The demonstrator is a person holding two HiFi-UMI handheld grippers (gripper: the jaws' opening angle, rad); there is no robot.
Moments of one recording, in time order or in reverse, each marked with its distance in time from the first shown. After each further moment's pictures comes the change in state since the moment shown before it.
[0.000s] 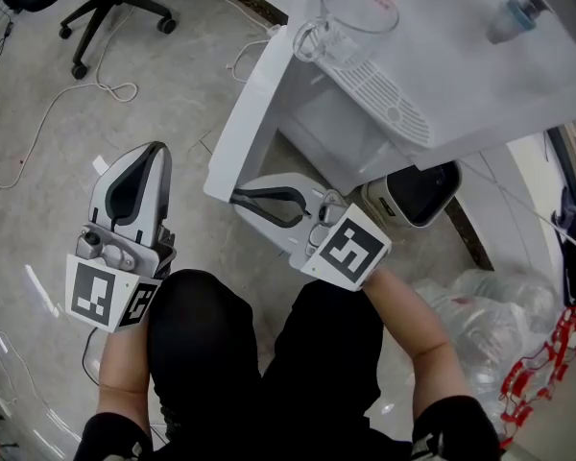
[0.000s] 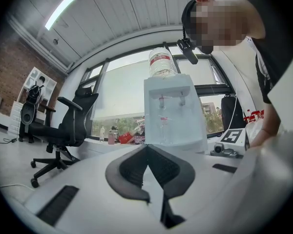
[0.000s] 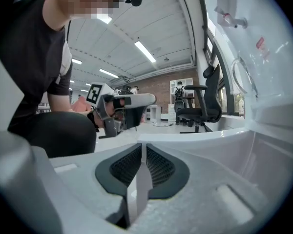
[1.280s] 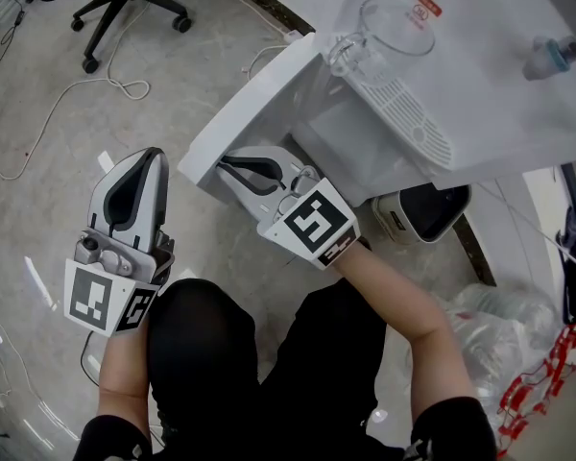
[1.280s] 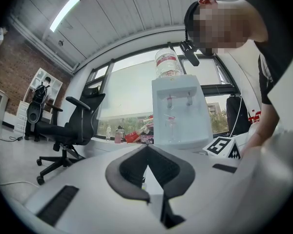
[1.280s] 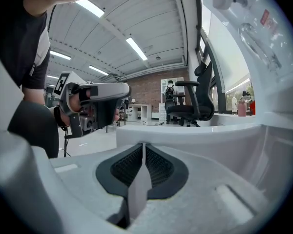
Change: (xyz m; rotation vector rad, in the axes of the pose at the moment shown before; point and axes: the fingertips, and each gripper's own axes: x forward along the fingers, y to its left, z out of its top) left arm -0.013 0.031 -0.007 -0.018 0.000 0.054; right arm 0.070 -0.055 0.006 0.107 -0.062 -0.144
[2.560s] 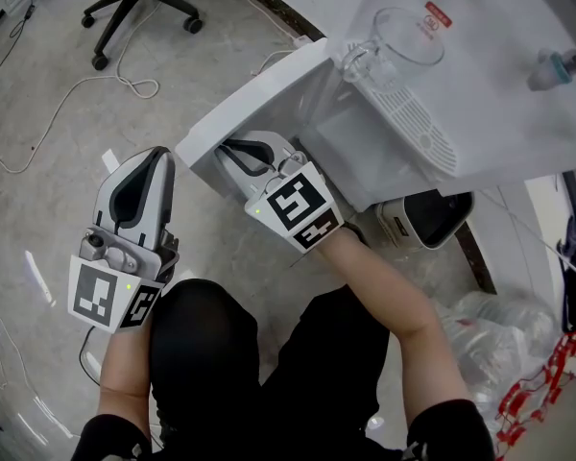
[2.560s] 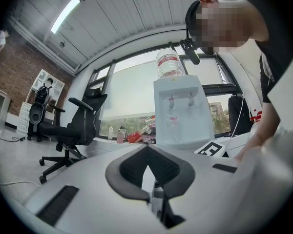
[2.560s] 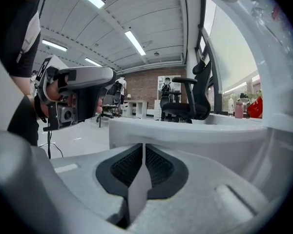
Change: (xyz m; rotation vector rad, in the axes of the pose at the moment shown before) left arm -0.006 0.006 0.002 -0.002 -0.001 0.023; right arm 0.033 -0.021 -0.004 -0.031 0.050 -0.076
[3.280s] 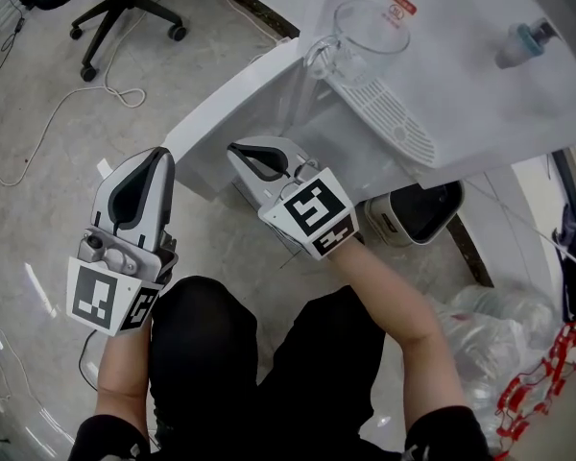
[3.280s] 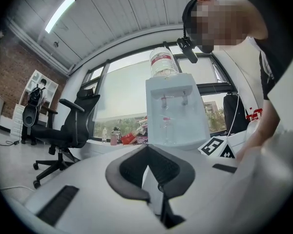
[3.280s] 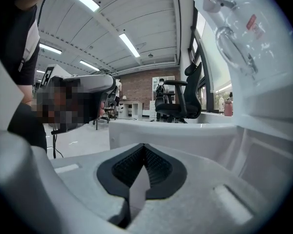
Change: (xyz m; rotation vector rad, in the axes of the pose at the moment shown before) left arm 0.019 -0.030 0.007 0.029 -0.008 -0.047; right arm -0.051 -0.021 -0.002 0.047 -0.014 -0.042
